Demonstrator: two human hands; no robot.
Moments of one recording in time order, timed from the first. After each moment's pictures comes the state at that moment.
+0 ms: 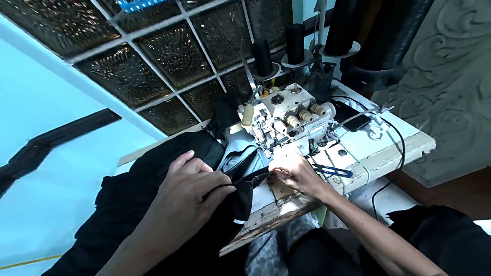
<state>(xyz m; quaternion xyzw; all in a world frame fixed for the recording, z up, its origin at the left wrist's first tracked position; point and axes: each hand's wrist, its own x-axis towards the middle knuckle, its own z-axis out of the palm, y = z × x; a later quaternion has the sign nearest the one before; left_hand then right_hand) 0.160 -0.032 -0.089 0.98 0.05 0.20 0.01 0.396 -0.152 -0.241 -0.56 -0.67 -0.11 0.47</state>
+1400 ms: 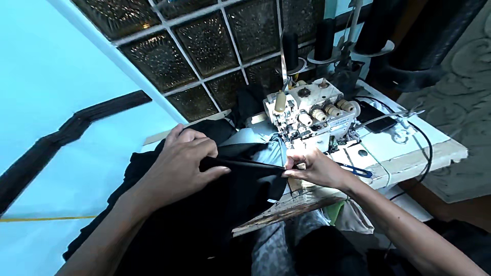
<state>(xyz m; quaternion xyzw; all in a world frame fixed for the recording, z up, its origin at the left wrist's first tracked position) 0.126 0.017 -0.075 0.98 0.08 0.15 -0.05 0.388 -0.155 -0.195 -0.50 -0.71 0.15 0.47</state>
